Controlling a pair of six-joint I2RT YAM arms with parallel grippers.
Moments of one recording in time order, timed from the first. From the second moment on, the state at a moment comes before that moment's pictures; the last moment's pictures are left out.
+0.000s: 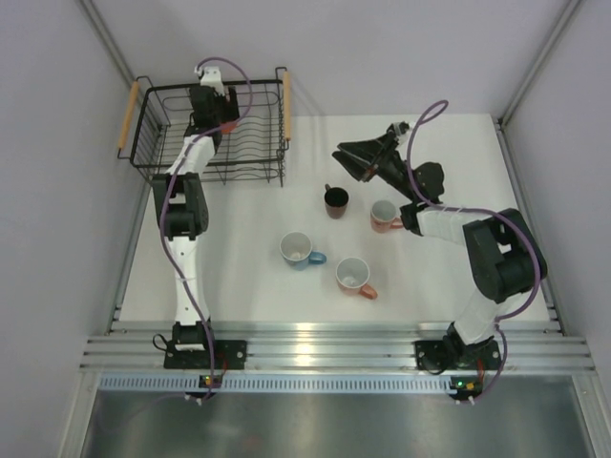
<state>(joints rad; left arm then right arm) 0.01 2.44 2.11 0.12 -0.02 0.01 0.38 1.72 0.89 1.29 -0.58 1.73</state>
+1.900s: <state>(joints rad) 0.05 2.50 2.12 0.10 -0.07 0.02 0.33 1.68 0.83 1.29 -0.60 1.73</state>
